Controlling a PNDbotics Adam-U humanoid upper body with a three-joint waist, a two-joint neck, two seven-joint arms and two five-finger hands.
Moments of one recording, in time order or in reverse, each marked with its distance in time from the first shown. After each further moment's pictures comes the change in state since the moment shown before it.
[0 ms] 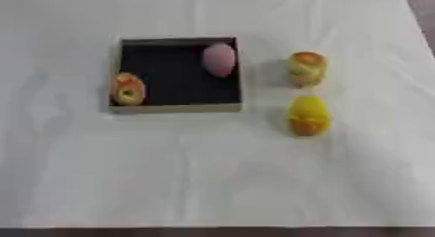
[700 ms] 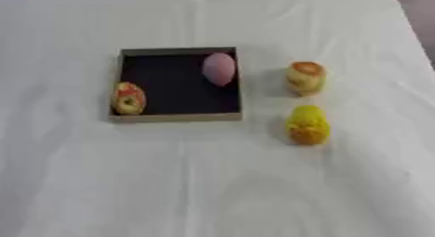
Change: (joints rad) left arm 0.000 0.000 0.000 0.000 0.000 0.001 -0.002; right arm -0.010 -0.009 0.013 0.002 0.016 0.005 0.016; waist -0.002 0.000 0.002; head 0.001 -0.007
